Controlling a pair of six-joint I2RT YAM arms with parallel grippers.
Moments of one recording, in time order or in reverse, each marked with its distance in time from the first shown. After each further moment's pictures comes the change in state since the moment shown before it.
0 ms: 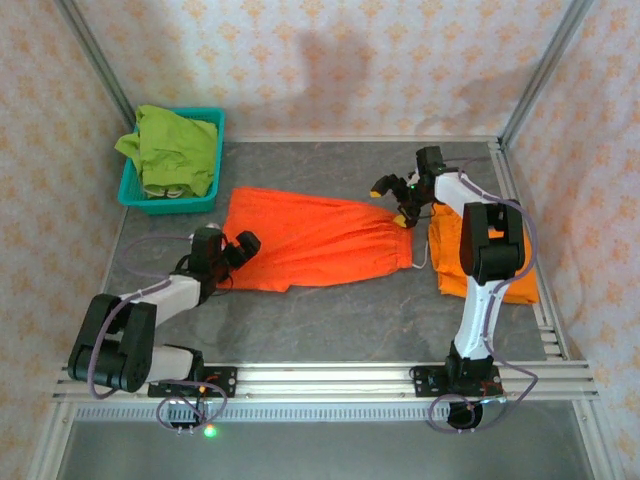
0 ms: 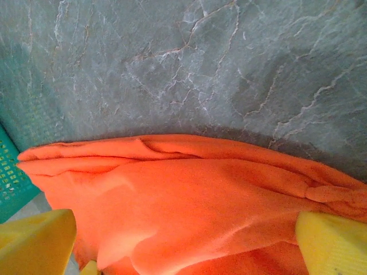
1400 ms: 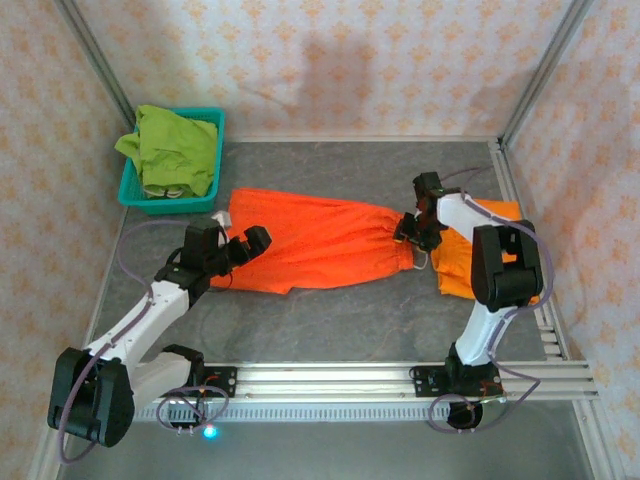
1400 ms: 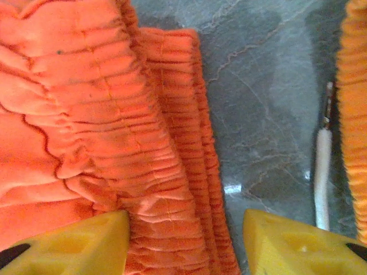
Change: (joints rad) left arm -0.091 -0.263 0.158 -0.351 0.156 0.074; right arm 0.057 -0.239 -0.301 -0.148 0.420 -0.241
